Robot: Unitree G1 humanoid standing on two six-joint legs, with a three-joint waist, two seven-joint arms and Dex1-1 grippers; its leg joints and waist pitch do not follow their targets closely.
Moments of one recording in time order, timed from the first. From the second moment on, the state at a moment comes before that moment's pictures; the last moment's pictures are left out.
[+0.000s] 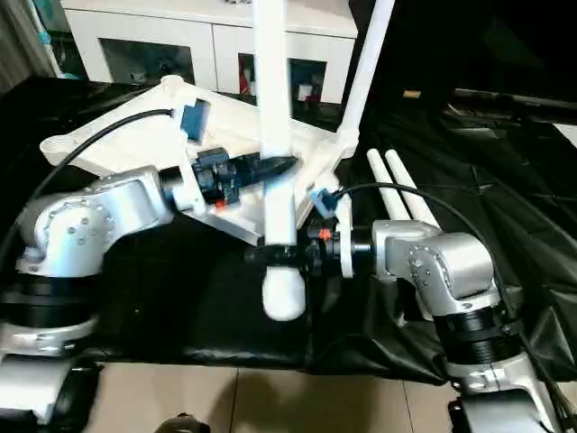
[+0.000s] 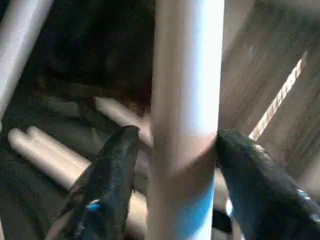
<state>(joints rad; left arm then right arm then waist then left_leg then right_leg) -0.73 0.11 0.17 0.06 -0.79 0.84 -0.60 -0.55 -0.37 0.05 0.02 0.60 0.97 0.93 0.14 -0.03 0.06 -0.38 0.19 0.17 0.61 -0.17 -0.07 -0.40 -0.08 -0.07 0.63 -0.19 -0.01</state>
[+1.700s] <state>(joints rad) -1.12 0.34 -0.57 1.30 0.32 -0.26 -1.01 -0.30 -0.35 -0.12 -0.16 0.40 0.71 0.47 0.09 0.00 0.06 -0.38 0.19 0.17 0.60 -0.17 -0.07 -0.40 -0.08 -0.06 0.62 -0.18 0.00</state>
